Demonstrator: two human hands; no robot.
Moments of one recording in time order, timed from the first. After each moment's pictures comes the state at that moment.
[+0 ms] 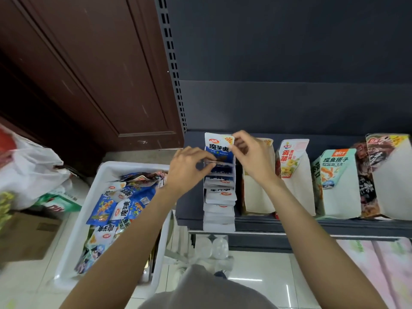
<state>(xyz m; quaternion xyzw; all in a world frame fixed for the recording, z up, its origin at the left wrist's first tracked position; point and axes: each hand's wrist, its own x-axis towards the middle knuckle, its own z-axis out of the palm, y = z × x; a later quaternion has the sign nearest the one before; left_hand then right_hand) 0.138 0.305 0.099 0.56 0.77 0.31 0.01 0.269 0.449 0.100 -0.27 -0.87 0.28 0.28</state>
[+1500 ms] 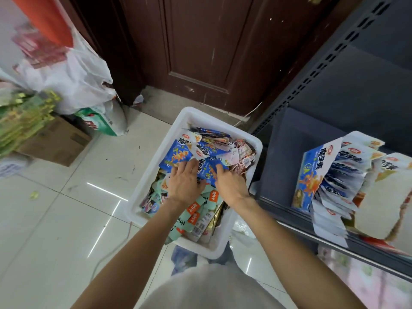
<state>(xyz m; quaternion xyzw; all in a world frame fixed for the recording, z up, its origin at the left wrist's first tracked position) 0.052 0.081 -0.055 0.32 0.93 0.07 0.17 0.117 0.212 -0.028 -0.15 -0.97 0.07 -0.20</state>
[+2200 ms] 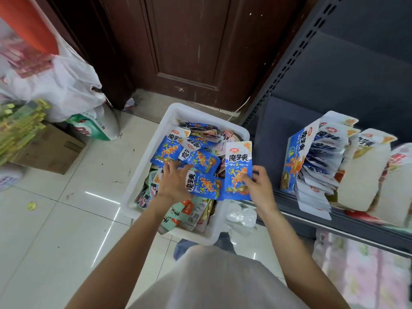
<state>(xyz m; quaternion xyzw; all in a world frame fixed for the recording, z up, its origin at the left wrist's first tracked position) 0.060 0.067 -0.037 0.31 0.90 0.07 0.29 0.200 0.238 0.013 -0.49 -0.62 0.61 0.07</state>
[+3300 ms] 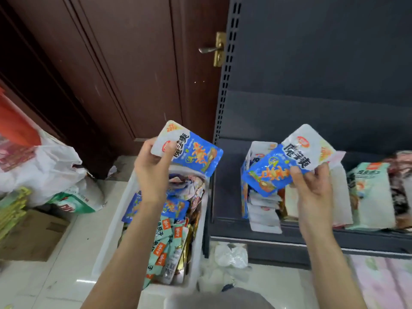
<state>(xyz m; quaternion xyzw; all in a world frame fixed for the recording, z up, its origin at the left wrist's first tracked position) 0.067 0.176 0.148 0.19 0.63 0.75 0.04 0.291 0.326 0.154 -0.31 -0.57 0.59 0.48</state>
